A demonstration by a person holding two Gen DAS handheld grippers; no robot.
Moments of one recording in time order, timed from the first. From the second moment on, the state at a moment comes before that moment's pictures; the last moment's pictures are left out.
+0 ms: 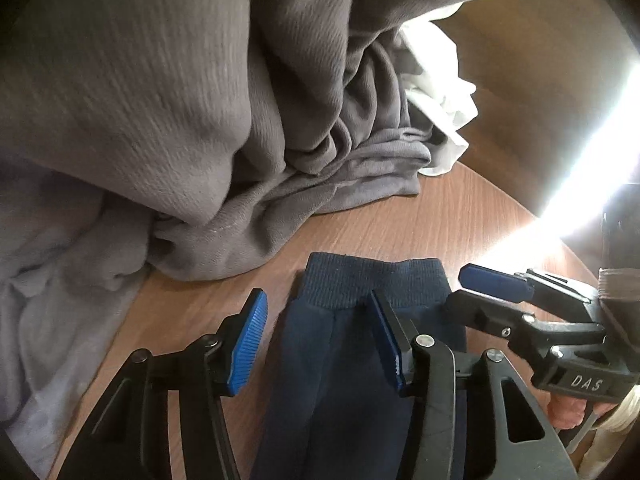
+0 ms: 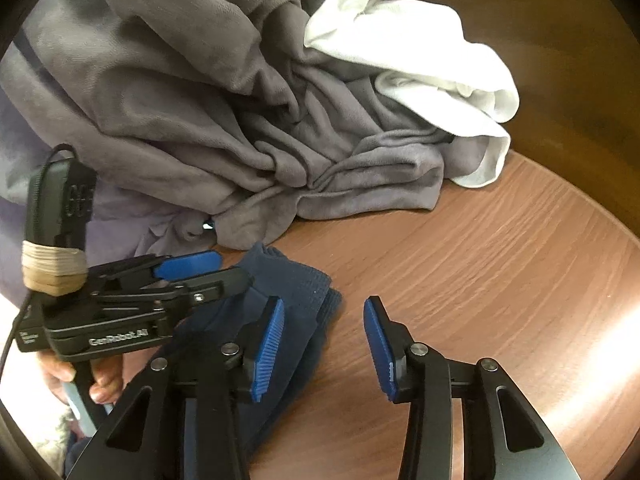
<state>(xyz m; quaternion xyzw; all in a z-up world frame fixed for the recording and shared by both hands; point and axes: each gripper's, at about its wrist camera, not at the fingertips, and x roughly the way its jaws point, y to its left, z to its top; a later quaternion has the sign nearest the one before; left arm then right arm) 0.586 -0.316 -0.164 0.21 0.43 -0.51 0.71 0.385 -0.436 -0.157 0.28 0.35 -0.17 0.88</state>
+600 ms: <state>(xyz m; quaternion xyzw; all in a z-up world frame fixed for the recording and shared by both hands) 0.596 -0.320 -0.177 0.18 0.46 -0.54 0.68 0.400 -0.437 -0.174 0.30 0.35 -0.15 0.87</state>
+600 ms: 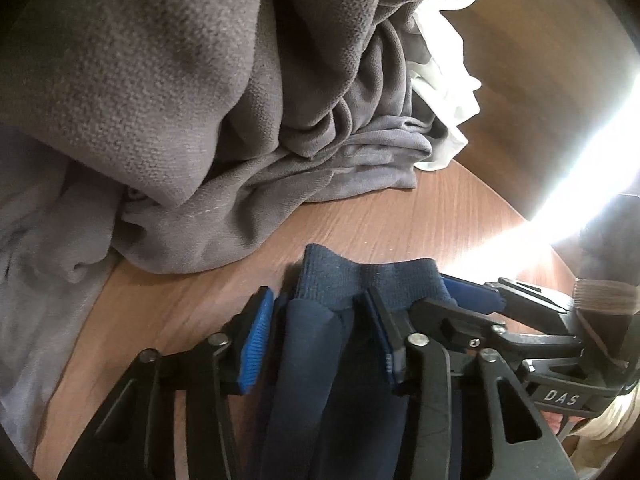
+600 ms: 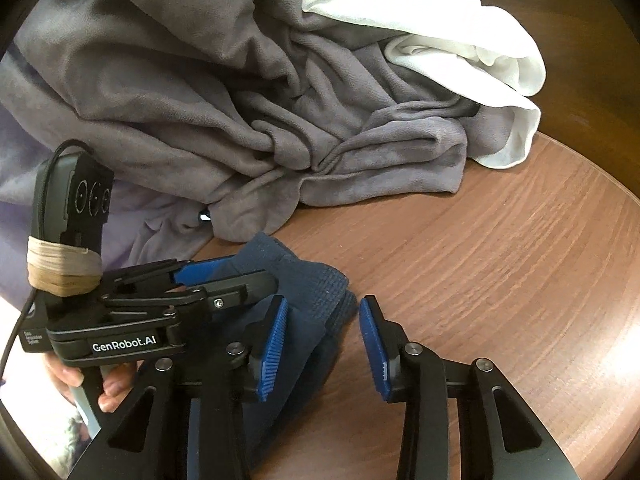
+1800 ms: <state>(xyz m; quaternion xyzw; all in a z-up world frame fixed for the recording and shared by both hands) 0.528 -0.172 -0.007 0.09 0.30 -0.61 0.73 0.345 -0.299 -0.013 0.11 0.21 -0.12 0.96</state>
